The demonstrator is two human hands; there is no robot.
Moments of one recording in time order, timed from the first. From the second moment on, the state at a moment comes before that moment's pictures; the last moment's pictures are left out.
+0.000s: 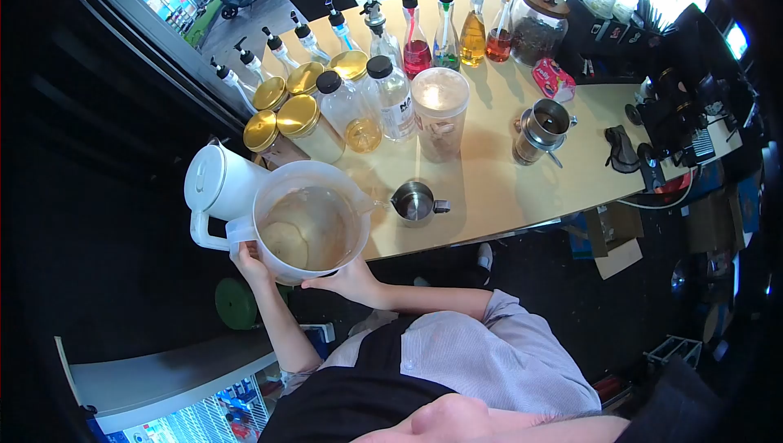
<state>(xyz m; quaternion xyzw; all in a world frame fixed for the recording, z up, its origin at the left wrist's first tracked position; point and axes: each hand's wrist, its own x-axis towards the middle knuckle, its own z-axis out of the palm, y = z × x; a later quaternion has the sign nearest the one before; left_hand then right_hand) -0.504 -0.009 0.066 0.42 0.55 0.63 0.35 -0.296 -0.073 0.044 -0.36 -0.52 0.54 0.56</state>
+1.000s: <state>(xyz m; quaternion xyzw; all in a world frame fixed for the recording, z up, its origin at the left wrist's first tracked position) -0.484 0.004 0.070 0.39 0.53 0.67 0.35 -0.289 -0.071 0.043 -0.37 -0.49 0.54 0.57</state>
